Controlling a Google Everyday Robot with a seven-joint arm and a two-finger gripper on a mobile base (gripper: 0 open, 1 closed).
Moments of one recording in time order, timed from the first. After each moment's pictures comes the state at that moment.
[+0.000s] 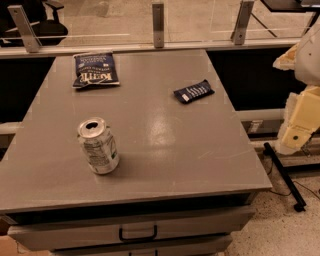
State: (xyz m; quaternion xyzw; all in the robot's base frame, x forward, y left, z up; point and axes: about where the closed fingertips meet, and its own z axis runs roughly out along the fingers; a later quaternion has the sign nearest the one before) arm 0.438 -0.217 0.976 -0.60 0.78 -0.03 0.16
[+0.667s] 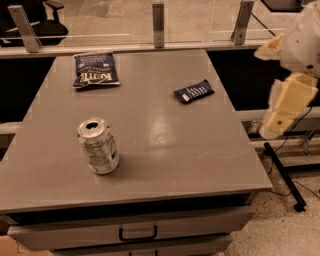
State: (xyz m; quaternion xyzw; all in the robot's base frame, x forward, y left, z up) arm 0.463 -0.190 0.984 -0.63 0.75 0.00 0.20
